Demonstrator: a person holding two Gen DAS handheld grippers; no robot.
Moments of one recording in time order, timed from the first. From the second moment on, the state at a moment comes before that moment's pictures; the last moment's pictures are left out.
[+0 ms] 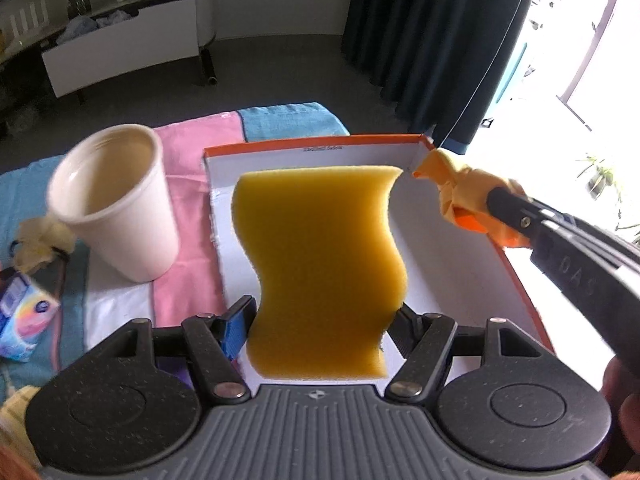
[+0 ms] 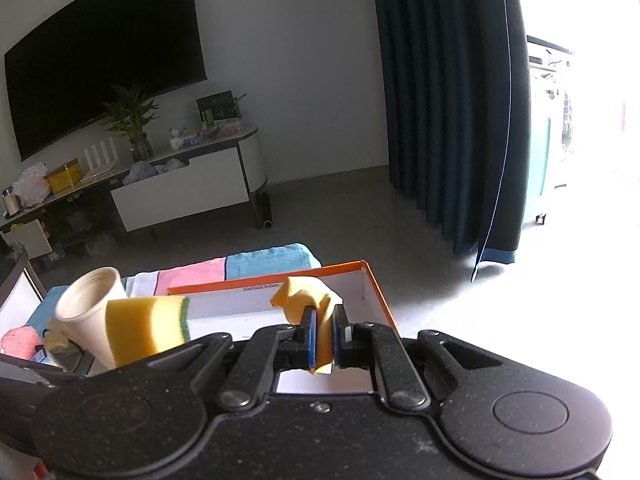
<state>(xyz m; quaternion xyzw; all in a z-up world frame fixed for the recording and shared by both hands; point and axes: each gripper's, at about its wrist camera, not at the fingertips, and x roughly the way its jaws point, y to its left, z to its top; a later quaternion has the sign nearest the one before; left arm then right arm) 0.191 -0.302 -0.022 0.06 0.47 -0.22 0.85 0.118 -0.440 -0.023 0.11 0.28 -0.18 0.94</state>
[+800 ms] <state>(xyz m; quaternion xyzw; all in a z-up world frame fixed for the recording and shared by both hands) 0.147 -0.261 0.036 0.05 0.44 -0.19 0.88 0.054 -0.400 0.030 0.11 0.24 -0.17 0.95</state>
